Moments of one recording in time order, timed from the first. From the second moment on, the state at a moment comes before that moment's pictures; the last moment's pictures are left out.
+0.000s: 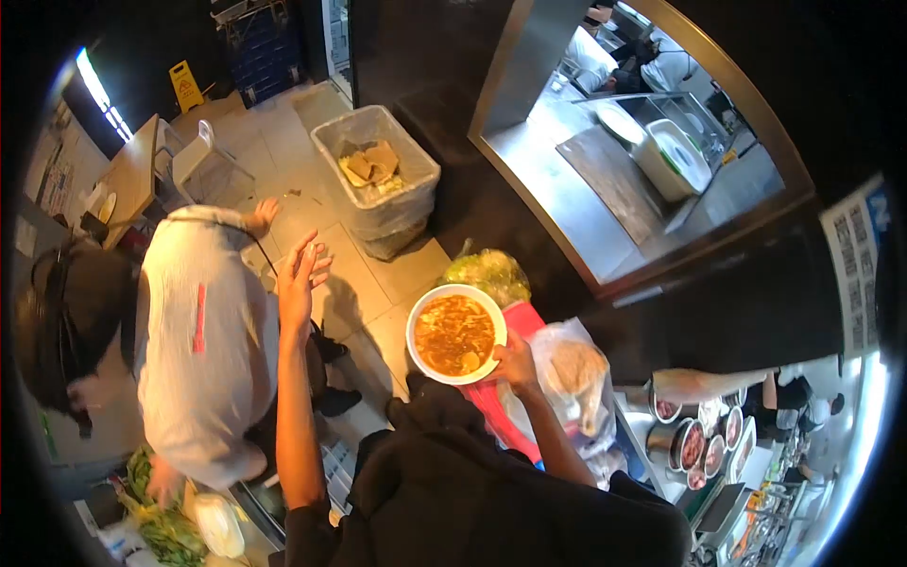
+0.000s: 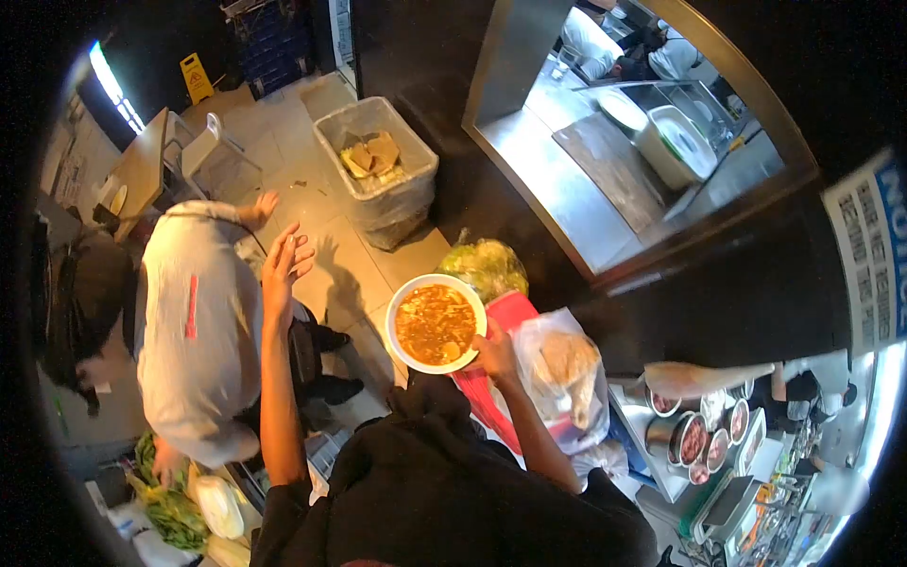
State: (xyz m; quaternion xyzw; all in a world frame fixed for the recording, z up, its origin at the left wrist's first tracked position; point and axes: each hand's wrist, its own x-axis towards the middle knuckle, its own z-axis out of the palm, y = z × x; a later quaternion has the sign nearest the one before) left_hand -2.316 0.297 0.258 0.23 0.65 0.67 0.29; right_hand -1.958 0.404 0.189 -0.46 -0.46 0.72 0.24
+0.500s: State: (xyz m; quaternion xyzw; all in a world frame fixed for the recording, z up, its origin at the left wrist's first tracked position) left_hand -2.550 0.389 0.098 0.01 0.73 0.65 0.20; right_hand -2.255 0.662 0.123 -0.34 -0.58 0.72 0.18
